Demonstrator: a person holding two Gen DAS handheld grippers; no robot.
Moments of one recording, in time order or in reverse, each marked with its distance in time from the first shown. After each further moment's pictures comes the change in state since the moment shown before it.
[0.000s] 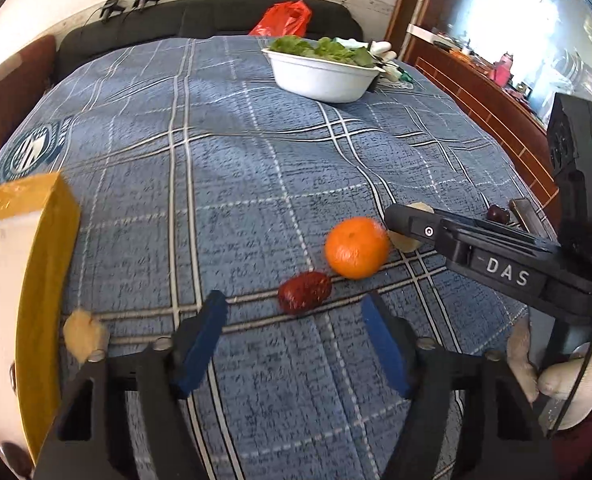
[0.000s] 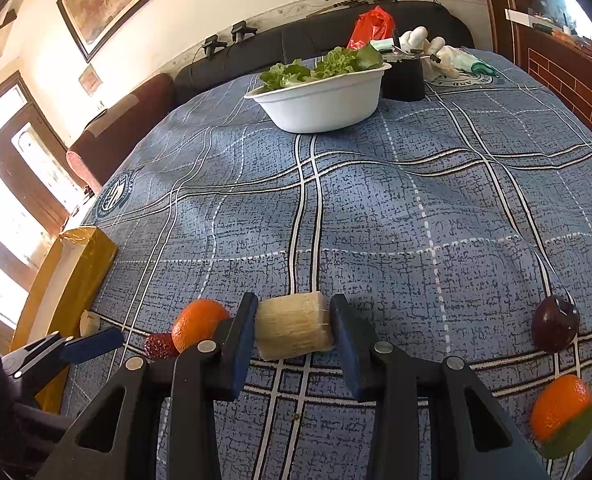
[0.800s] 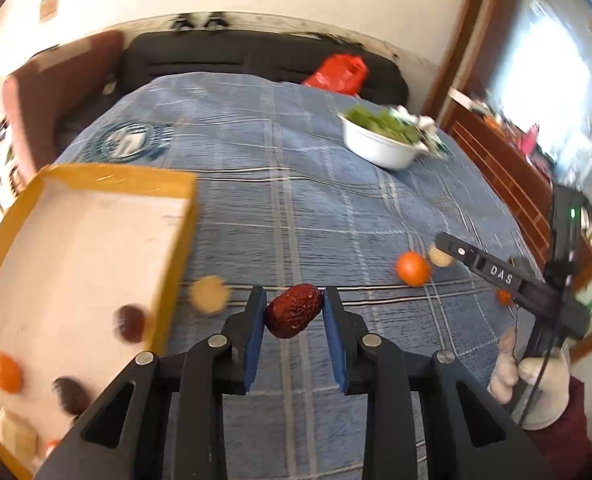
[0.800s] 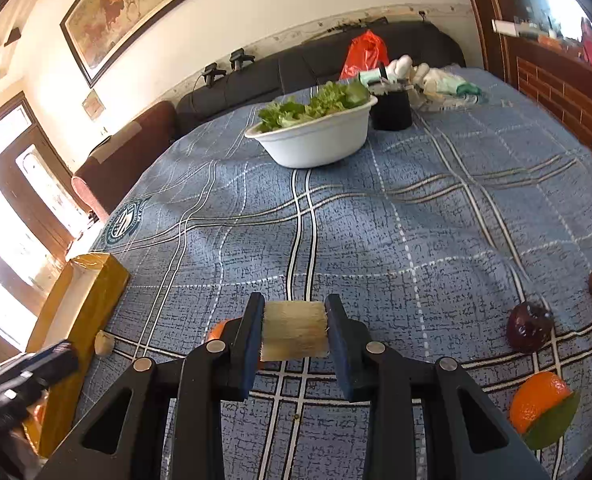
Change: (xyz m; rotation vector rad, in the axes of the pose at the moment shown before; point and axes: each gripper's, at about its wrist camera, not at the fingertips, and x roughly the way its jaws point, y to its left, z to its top) left arm -0.098 0.055 -0.037 -0.216 -0.175 0.090; right arm -0.025 0.000 0.001 0.012 -0.115 -0.009
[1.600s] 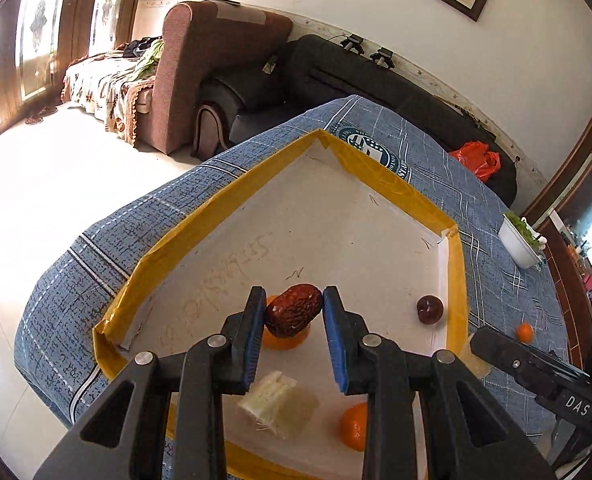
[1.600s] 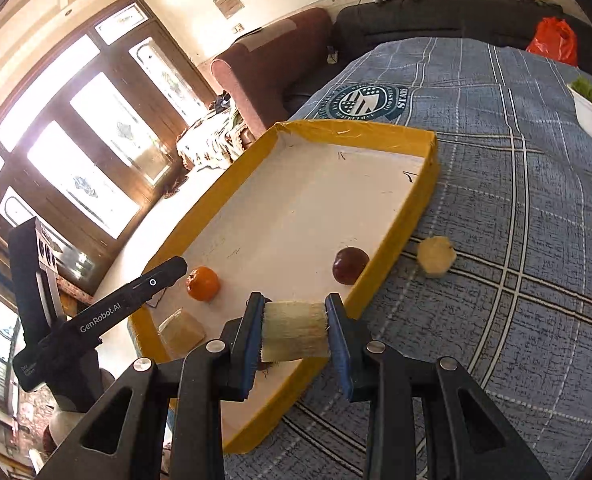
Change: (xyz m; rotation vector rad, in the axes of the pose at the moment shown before) left arm -0.086 0.210 -0.061 -0.432 -0.112 0.213; right arm 0.015 0.263 -0.071 -0.291 0.299 0.402
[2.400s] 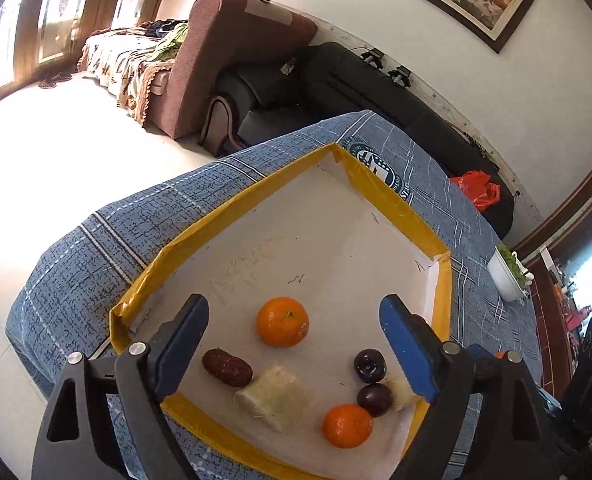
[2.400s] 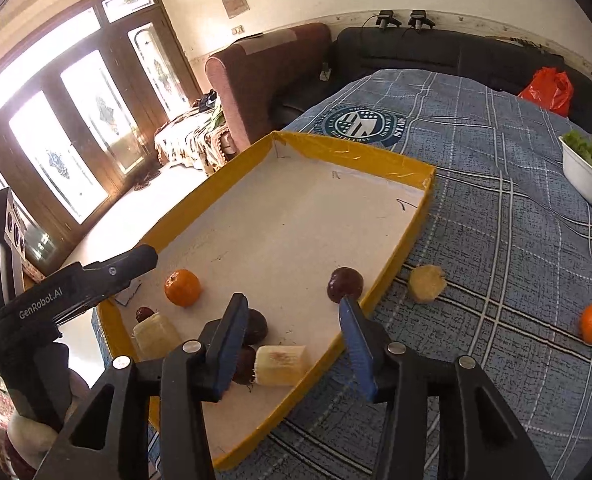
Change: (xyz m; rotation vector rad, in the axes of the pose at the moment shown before) left arm -0.024 0.013 0.002 -0.147 -0.013 -0.022; right arm -0.002 0.018 0.001 -0.093 -0.046 -0.142
